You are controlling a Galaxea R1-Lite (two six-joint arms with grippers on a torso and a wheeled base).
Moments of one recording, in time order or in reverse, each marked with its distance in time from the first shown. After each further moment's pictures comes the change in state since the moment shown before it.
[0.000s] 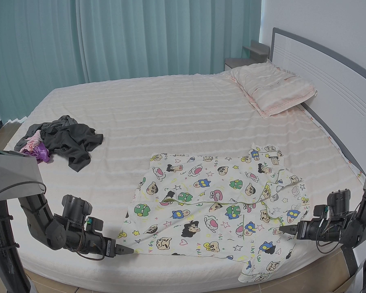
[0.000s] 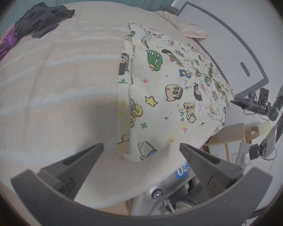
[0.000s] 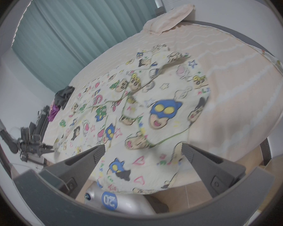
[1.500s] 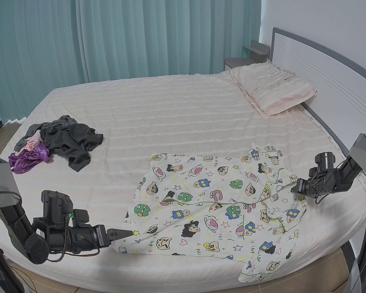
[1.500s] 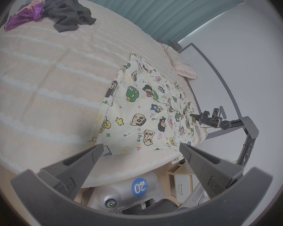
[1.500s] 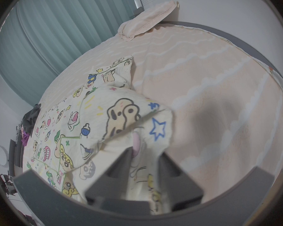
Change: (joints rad) left arm -0.023 -0.210 0.207 -0.315 -0.107 -0.451; right arm -0.183 0.329 -0.946 0.670 -0.079 -0.066
